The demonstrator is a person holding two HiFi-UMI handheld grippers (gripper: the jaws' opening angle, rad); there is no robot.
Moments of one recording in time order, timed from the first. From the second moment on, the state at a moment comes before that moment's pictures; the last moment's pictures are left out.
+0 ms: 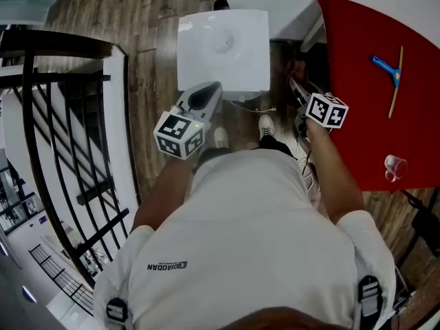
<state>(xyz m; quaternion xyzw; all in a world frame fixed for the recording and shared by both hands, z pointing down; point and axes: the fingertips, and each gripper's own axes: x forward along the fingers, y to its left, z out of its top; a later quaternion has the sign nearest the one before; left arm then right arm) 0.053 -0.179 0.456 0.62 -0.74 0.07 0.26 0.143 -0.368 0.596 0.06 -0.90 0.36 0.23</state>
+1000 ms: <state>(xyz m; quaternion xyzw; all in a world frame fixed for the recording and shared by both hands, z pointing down) -0.004 -0.020 0.475 0.60 -0.76 0.04 0.25 -0.028 -0.110 0.518 -0.11 -0.94 -0.09 0.32</state>
